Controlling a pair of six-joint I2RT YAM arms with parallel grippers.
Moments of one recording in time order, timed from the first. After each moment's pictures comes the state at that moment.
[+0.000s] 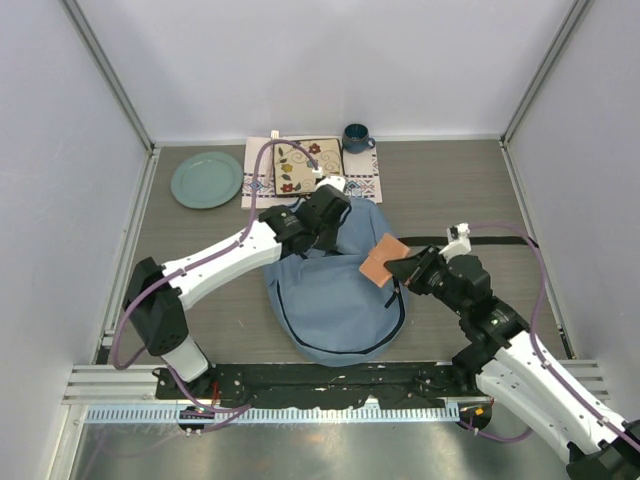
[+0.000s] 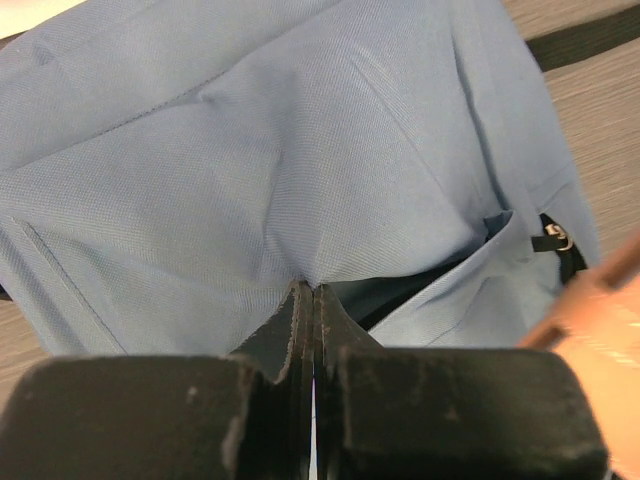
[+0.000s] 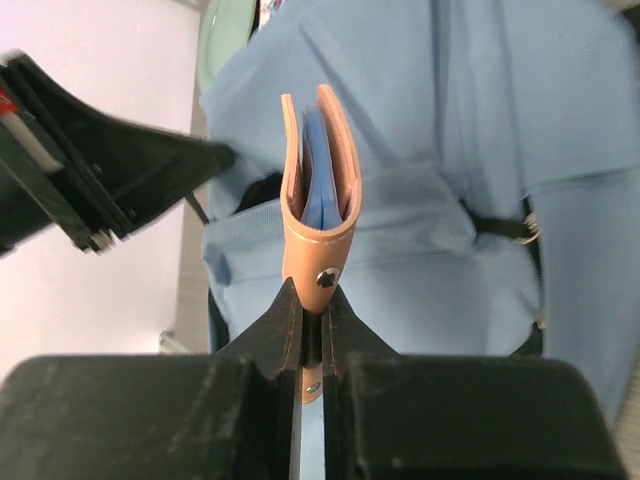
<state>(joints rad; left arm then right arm) -0.90 1.65 1.43 -0.65 -0.35 -0.48 0.54 0.56 0.48 -0.27 0.01 0.95</state>
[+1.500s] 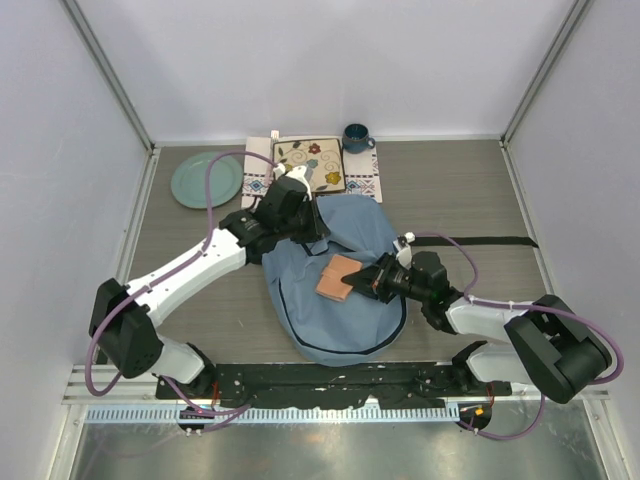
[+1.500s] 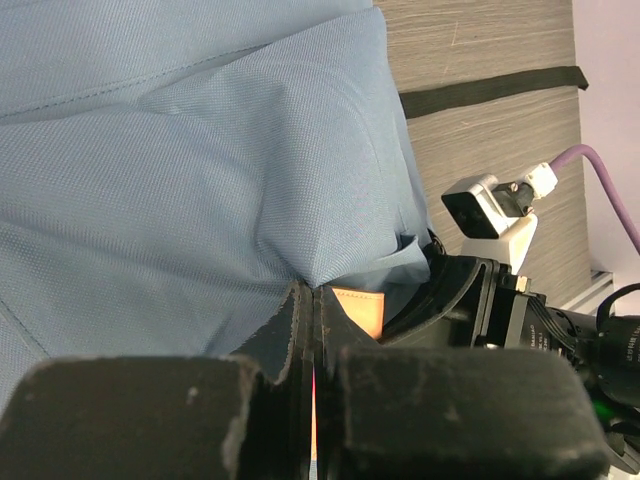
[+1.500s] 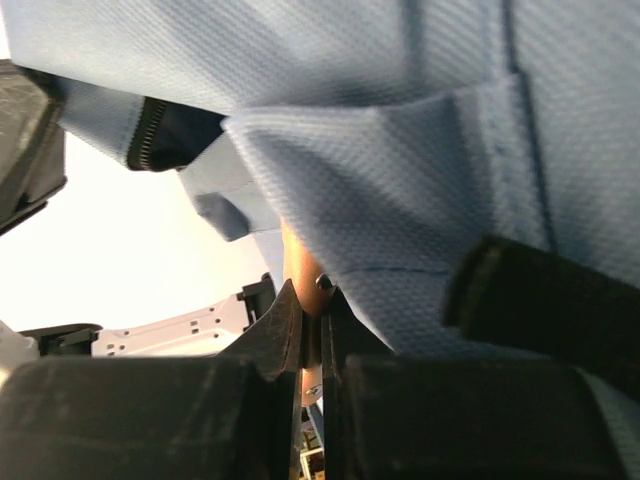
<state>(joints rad) -0.74 1.45 1.23 -0.42 -0.01 -0.69 0.56 1.27 0.25 0.71 -0.49 1.40</state>
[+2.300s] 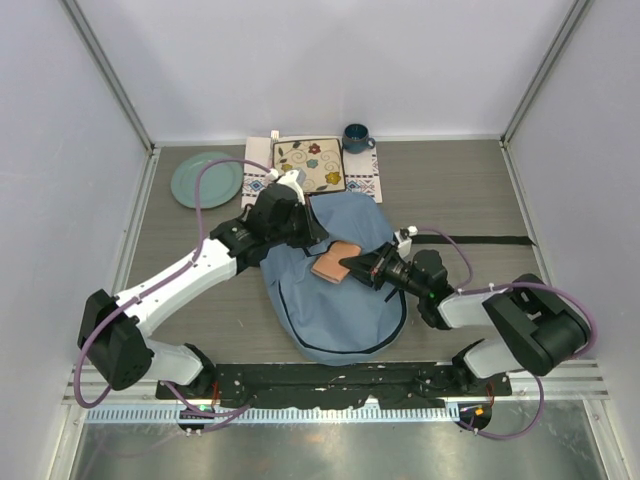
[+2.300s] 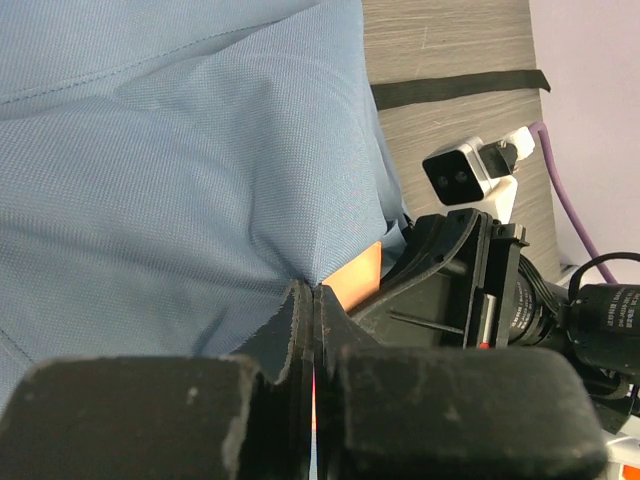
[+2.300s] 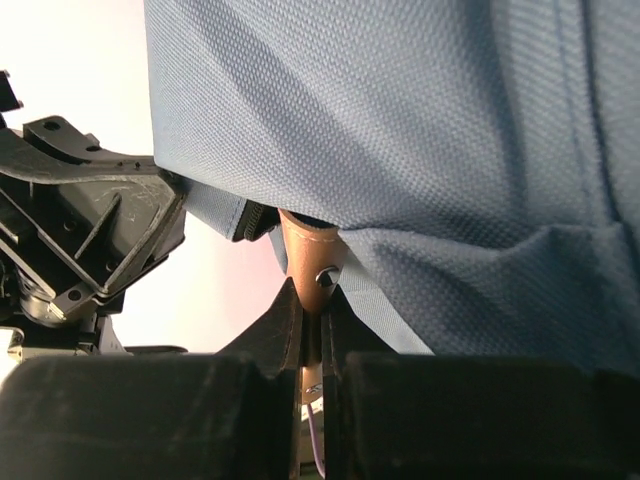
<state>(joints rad) -0.73 1.36 1.12 -0.33 0.02 -0.72 0.54 1.44 0.26 1.09 -0.46 1.56</state>
